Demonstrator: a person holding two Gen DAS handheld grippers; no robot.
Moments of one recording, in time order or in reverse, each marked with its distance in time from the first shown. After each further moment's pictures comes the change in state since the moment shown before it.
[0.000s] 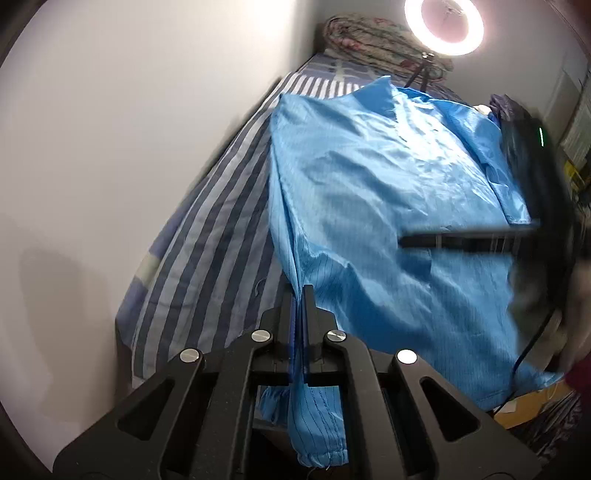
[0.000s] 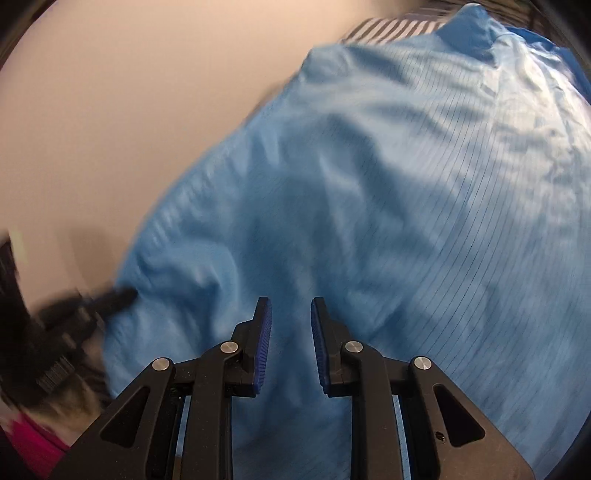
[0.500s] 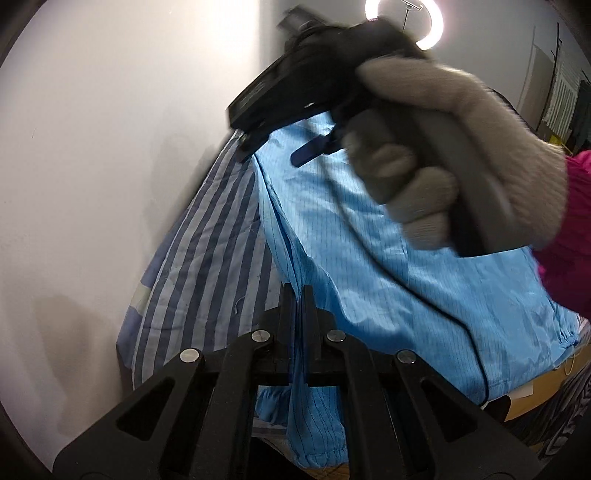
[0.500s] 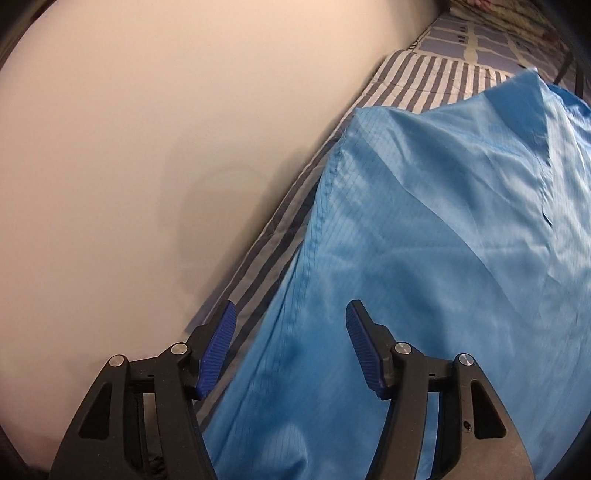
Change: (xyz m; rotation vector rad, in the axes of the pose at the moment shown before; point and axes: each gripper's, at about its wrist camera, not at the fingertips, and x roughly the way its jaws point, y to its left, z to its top) left arm -0.011 -0.029 -0.001 0.114 -0.067 -0.003; right arm 0.044 0.063 0.126 0.016 0.021 -0.103
